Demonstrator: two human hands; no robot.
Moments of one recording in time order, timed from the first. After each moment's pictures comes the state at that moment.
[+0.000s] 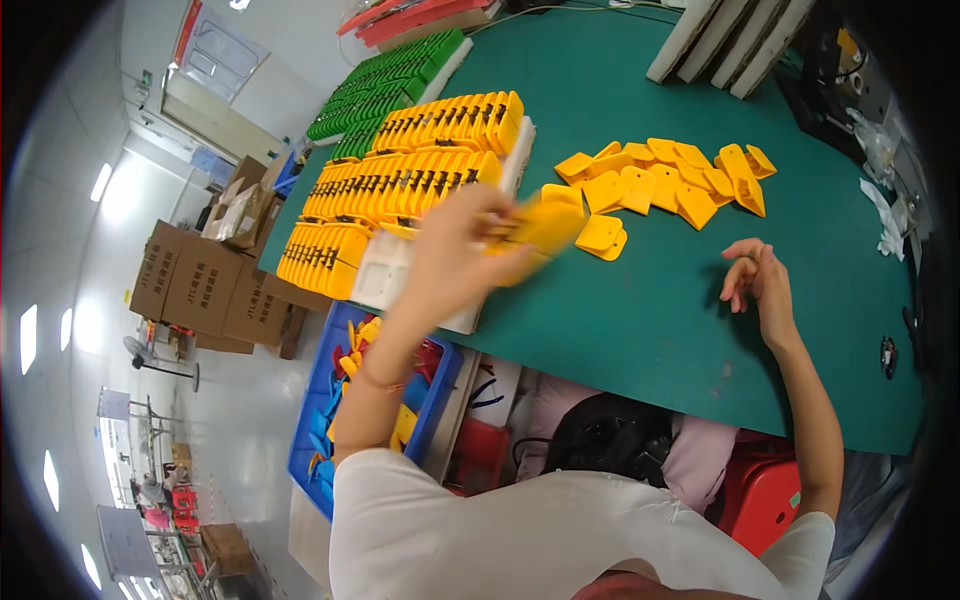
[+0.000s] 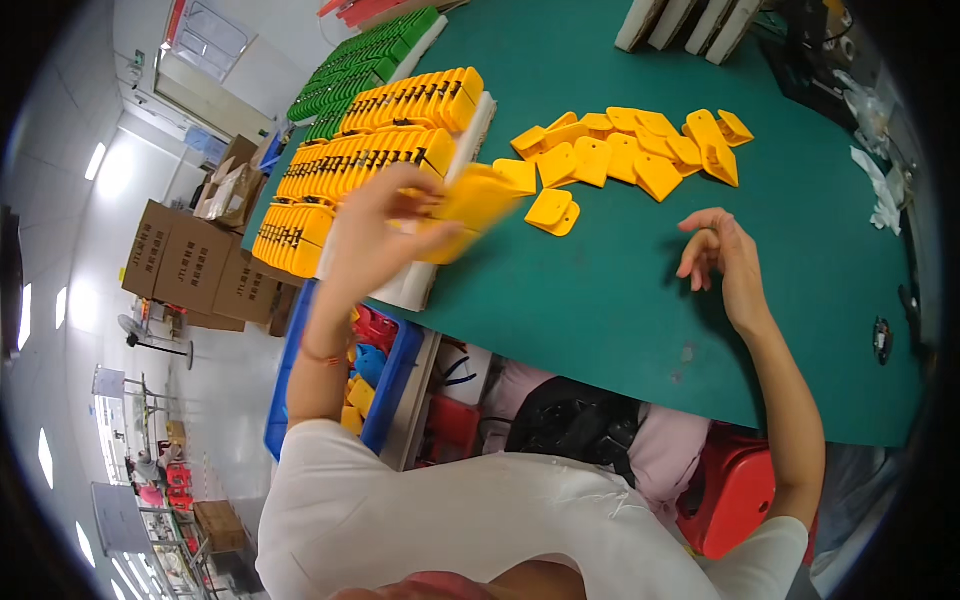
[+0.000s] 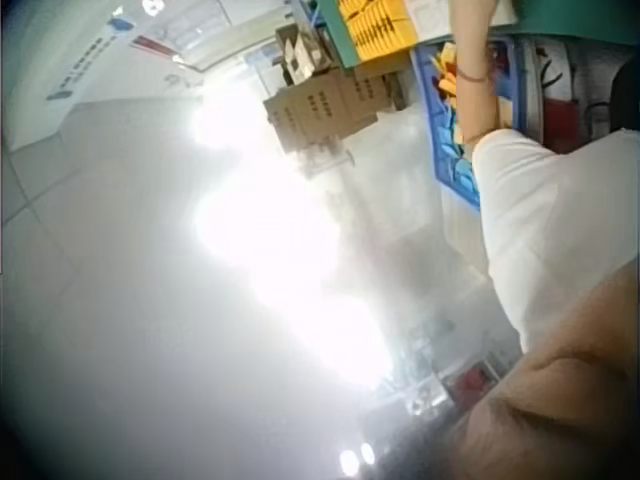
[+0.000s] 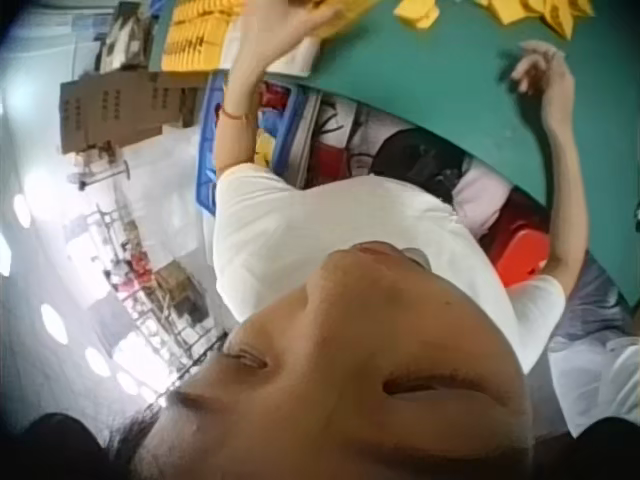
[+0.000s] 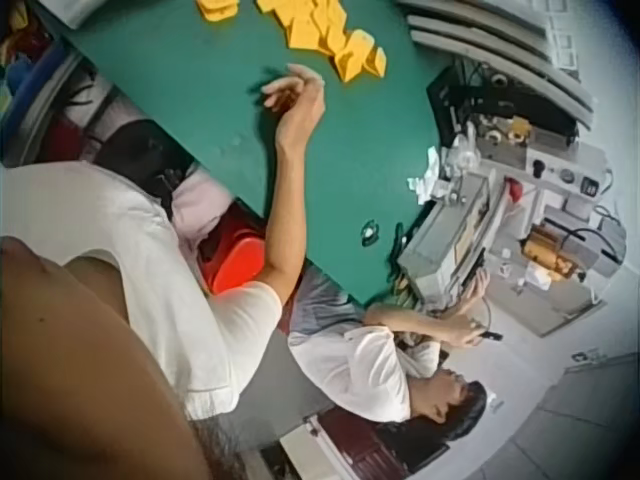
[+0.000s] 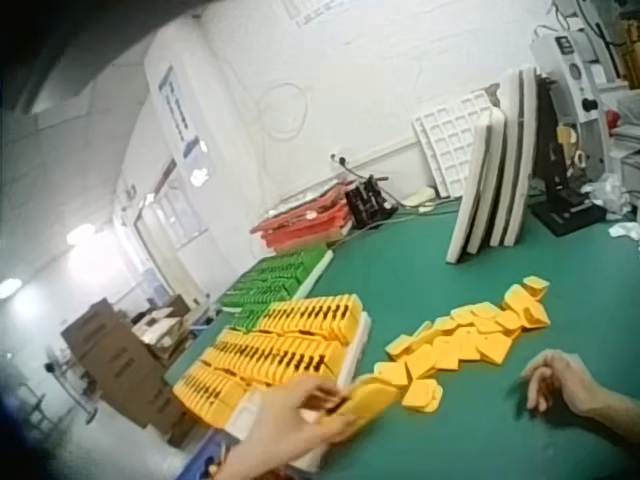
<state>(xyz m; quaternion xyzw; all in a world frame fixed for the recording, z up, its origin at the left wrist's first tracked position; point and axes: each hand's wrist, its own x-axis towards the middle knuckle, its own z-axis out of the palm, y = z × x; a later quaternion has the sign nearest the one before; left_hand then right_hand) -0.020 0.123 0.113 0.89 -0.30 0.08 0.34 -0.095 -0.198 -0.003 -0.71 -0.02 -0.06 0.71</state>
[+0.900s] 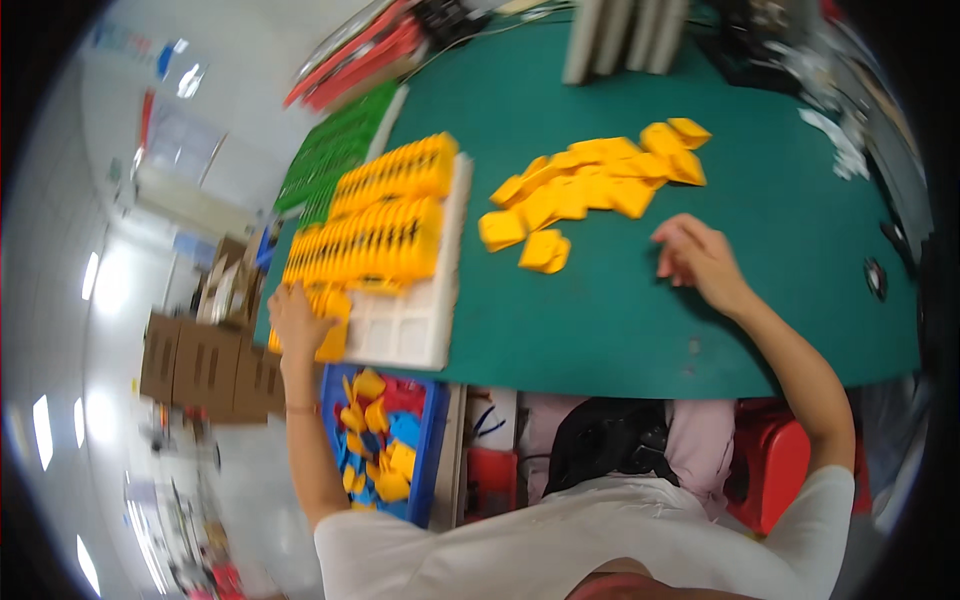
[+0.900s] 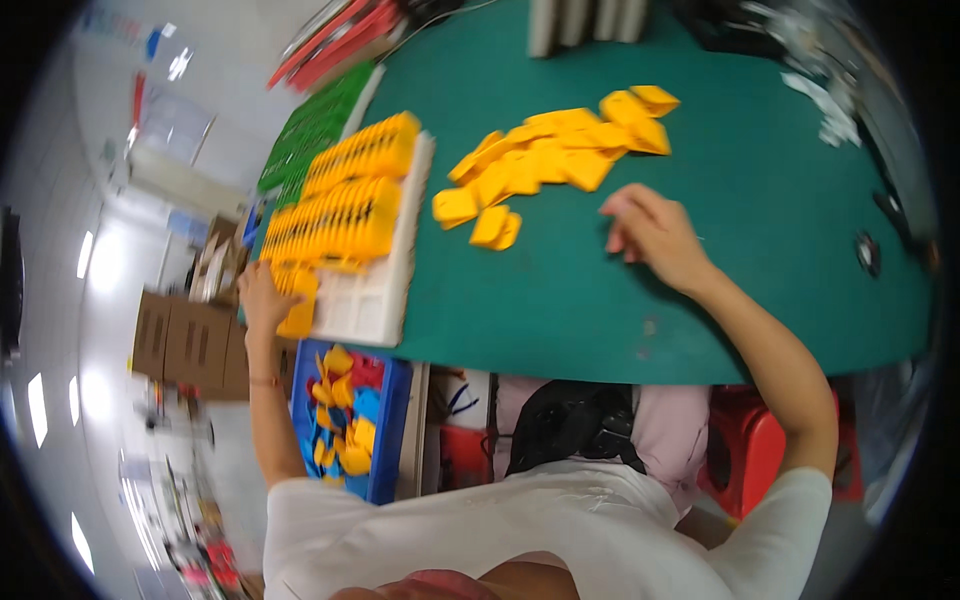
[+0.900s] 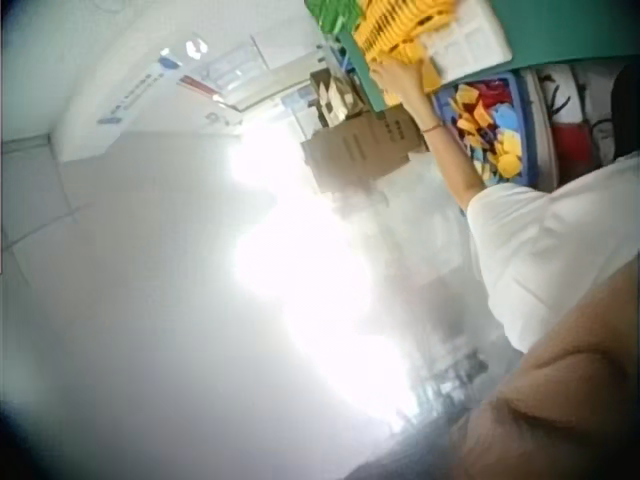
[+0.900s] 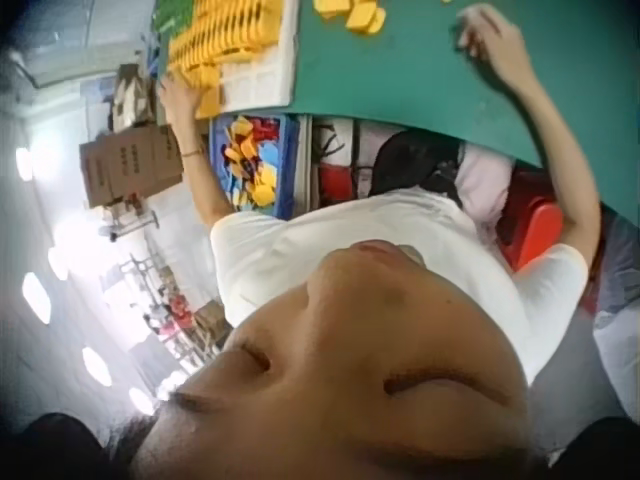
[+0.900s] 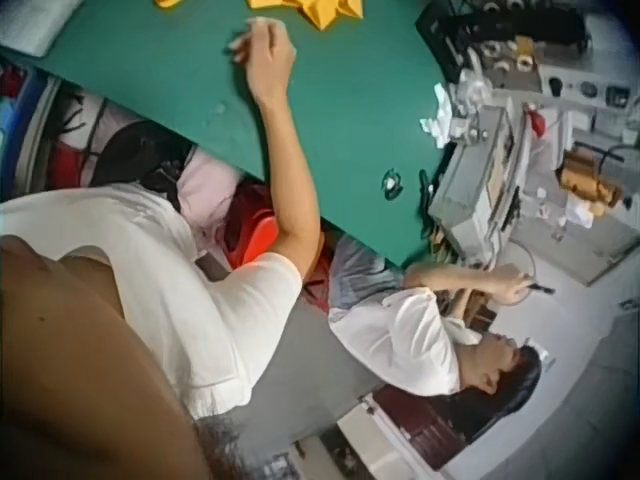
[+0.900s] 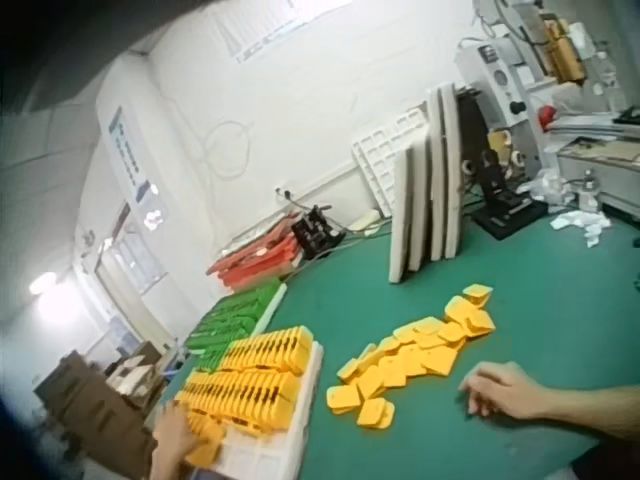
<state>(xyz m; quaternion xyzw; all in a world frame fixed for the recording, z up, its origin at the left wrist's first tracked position) 0.037 0.287 0.106 0.96 -0.06 0.20 -0.19 -0.095 -0.194 -0.004 -0.71 0.00 -0.06 0.71</state>
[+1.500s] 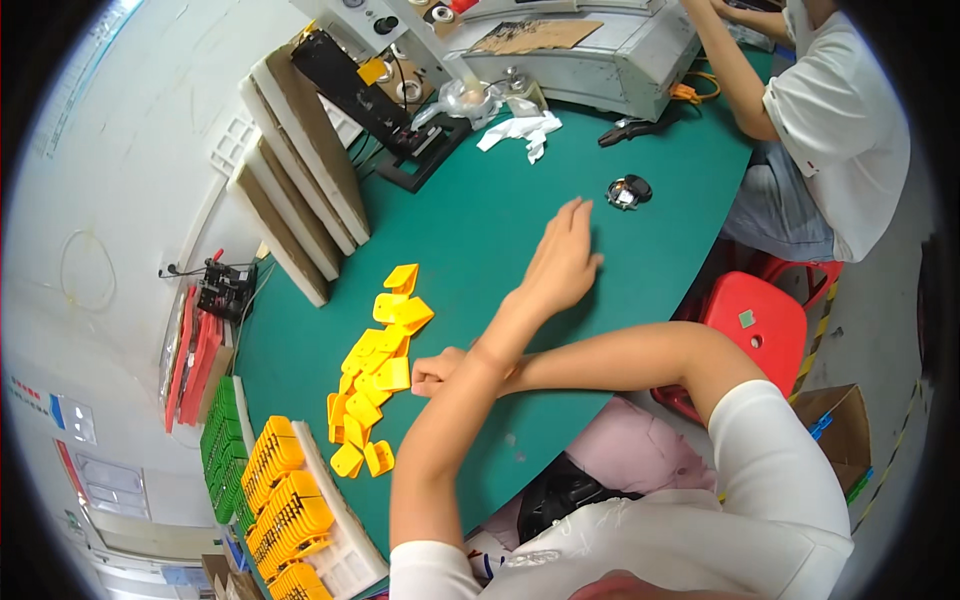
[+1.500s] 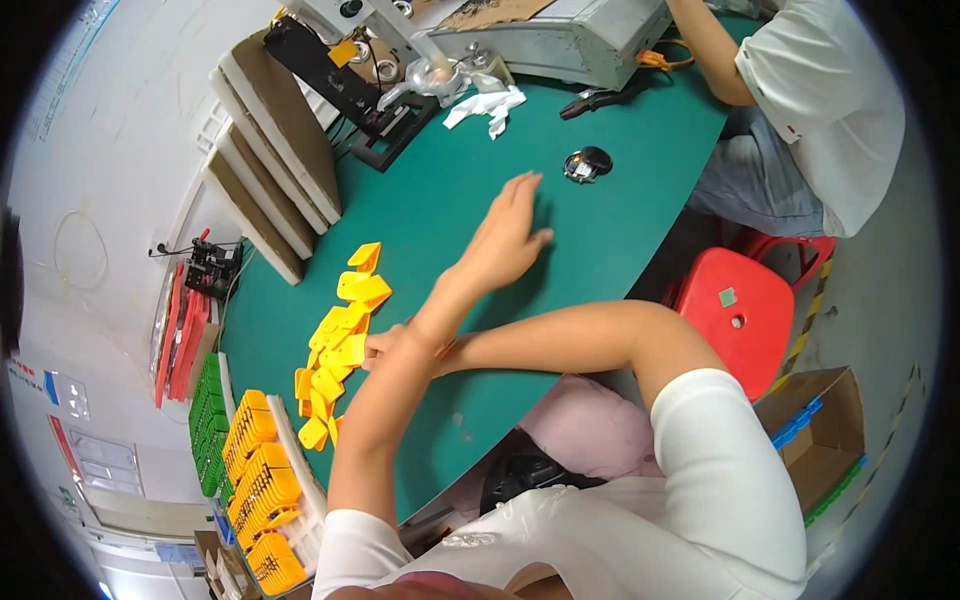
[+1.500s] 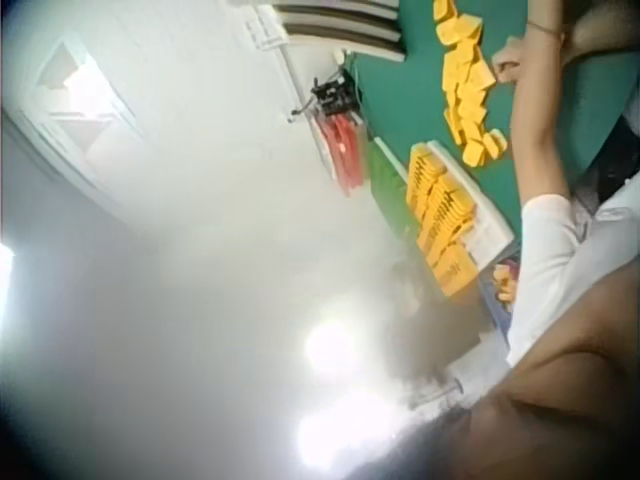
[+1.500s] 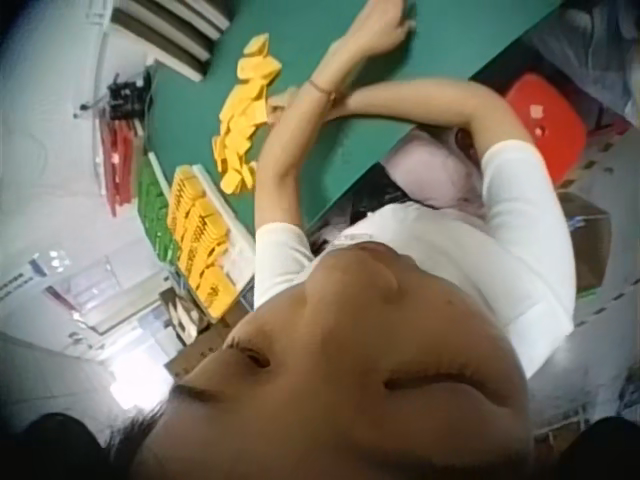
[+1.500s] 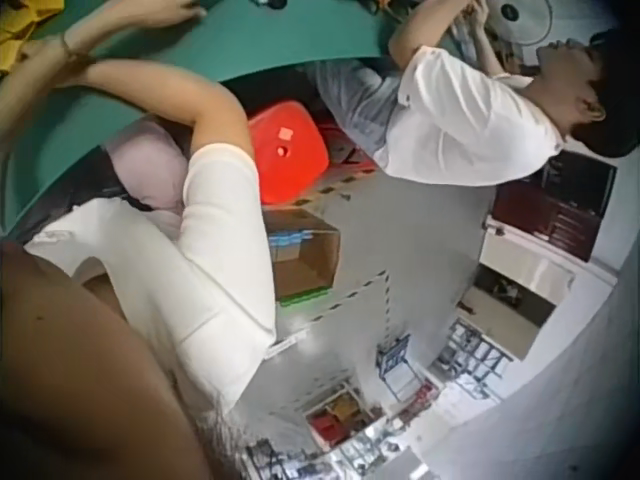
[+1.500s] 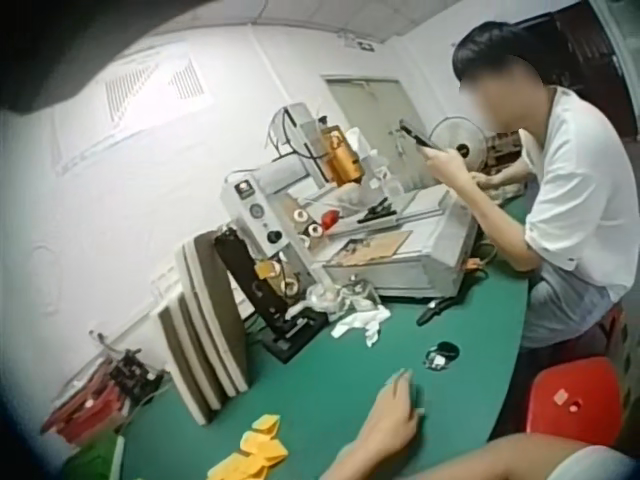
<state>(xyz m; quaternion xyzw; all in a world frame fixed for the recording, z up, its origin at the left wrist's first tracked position) -0.102 -0.280 0.020 0.58 -0.78 -0.07 0.23 -0.077 -0.197 -0.024 -0.75 -0.10 -0.19 0.62</state>
